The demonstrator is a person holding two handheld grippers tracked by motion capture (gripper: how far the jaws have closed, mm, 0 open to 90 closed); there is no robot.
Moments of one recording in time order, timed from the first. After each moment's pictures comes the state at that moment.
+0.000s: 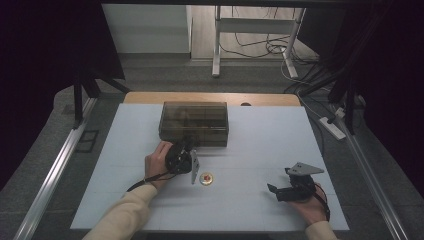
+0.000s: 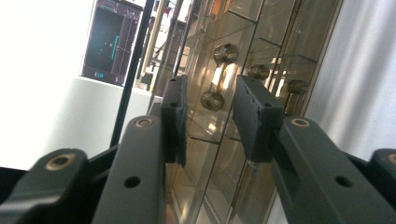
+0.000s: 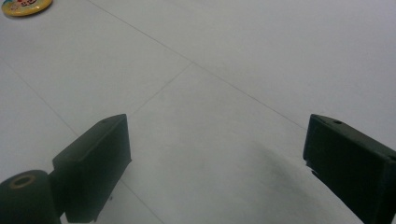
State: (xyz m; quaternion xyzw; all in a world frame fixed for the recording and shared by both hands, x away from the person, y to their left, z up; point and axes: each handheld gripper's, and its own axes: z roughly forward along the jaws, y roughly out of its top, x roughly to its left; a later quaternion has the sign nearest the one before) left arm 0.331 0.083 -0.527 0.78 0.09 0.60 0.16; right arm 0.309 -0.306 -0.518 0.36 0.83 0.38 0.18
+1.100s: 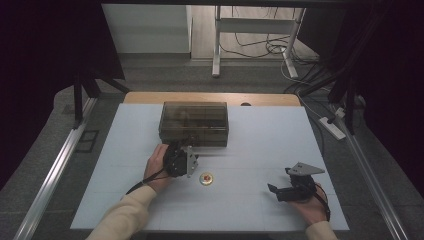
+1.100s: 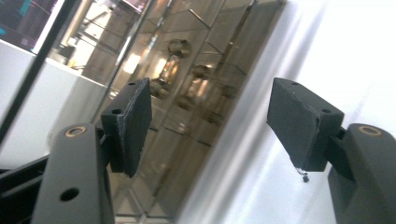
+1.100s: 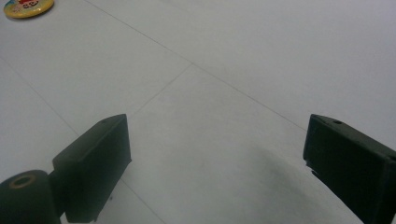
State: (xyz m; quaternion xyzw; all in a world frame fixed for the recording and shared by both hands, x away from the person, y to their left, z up) left arm 0.323 0.089 -0.511 0.85 0.18 0.44 0.25; right arm 0.308 -0.307 -0.517 0.36 0.83 0.38 0.18
